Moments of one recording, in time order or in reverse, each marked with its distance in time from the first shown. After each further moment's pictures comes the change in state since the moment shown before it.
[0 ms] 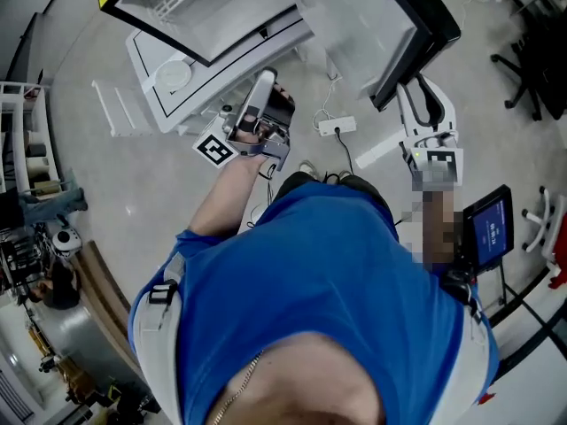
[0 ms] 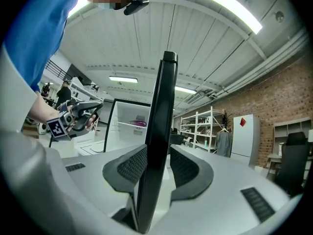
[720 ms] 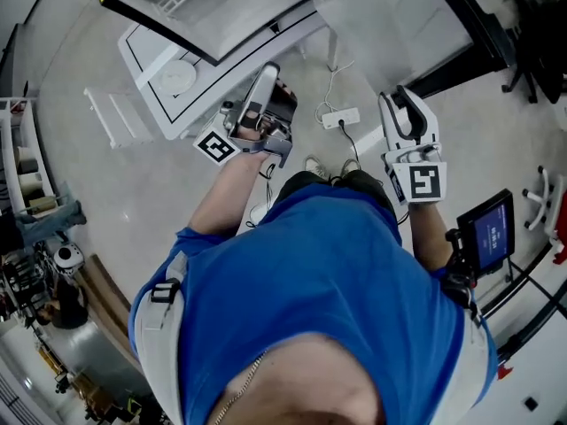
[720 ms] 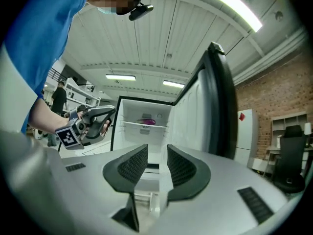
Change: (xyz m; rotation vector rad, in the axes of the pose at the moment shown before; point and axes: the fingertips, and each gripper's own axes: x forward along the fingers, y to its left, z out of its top) left arm -0.042 0.035 0.062 -0.062 0.019 -0.007; right arm 0.038 0.108 0.003 0.041 0.034 -0.031
